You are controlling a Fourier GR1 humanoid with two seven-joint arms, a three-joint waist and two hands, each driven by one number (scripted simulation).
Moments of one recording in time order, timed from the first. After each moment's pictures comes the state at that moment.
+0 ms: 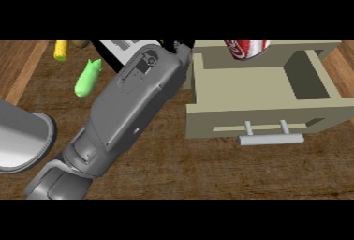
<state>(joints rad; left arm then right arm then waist) -1.27 0.00 -0.22 -0.79 0.48 0.60 0.07 0.39 -0.04 -0.68 -2.28 -0.55 0.44 0.29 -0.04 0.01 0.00</state>
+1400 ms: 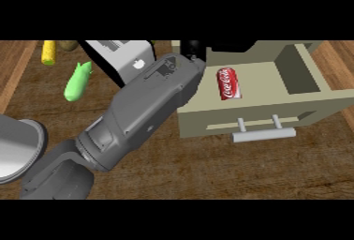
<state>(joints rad) -1.39 0.00 -0.58 -0.51 0.87 0.77 -0.09 0.34 -0.04 -0.66 -2.28 -0.53 0.45 0.31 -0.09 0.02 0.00</state>
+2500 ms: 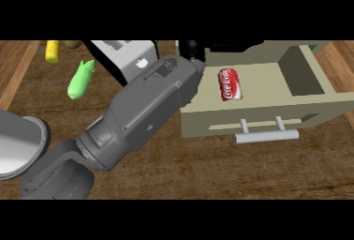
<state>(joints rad) -1.39 0.00 -0.61 -0.48 1.02 0.78 -0.26 0.22 -0.10 -0.64 -2.36 -0.29 0.51 0.16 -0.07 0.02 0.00</state>
